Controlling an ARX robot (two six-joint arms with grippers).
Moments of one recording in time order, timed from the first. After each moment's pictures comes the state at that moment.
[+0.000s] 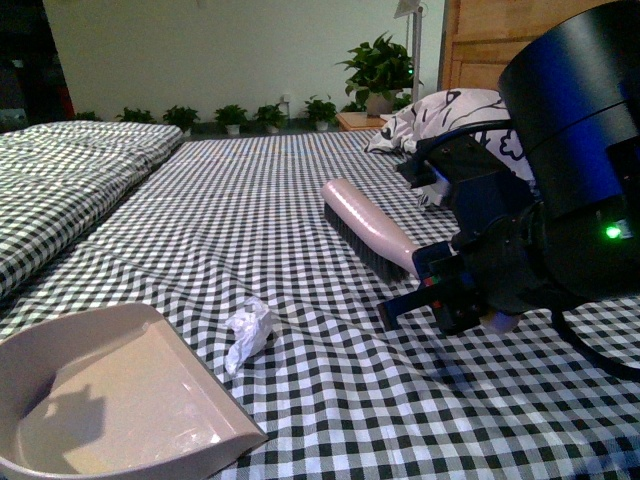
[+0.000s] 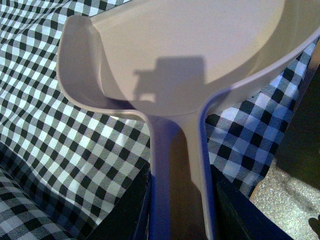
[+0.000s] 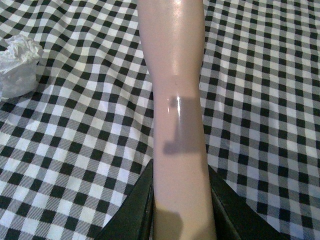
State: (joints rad) left arm 0.36 1.55 0.84 -0.33 0.65 1.39; right arm 0.35 1.75 1.01 0.17 0.10 -0.09
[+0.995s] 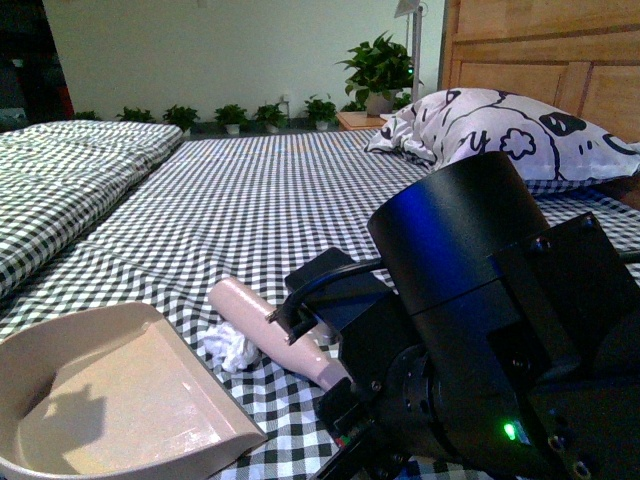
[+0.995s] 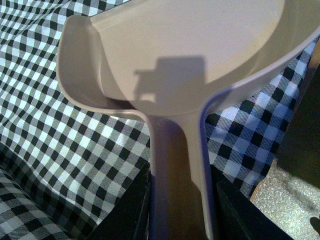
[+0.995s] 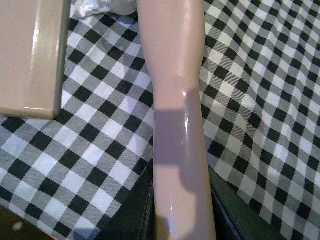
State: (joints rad) left arm 0.36 1.55 0.84 -0.33 0.65 1.40; right arm 0.56 1.82 0.88 0.26 0.11 -0.24
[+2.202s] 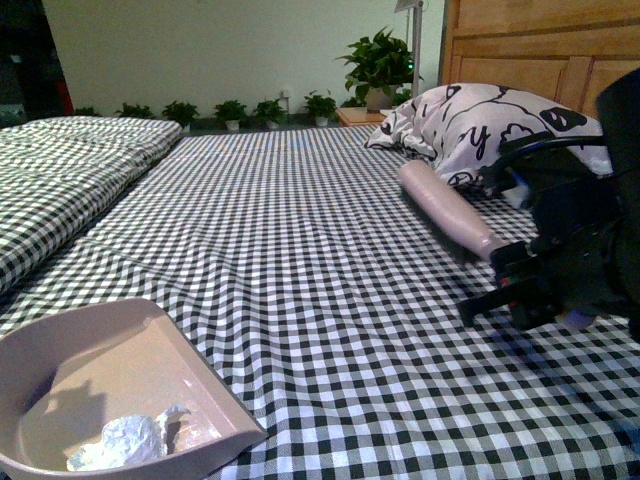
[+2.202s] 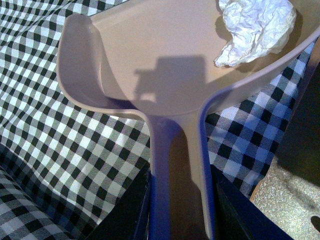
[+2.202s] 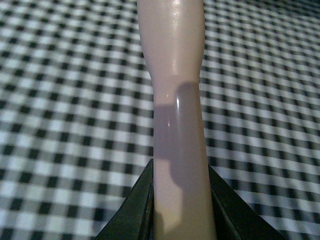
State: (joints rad) left arm 0.36 1.55 0.84 -0.33 0.65 1.41; right arm 0.22 1.73 0.88 0.38 0.20 -0.14
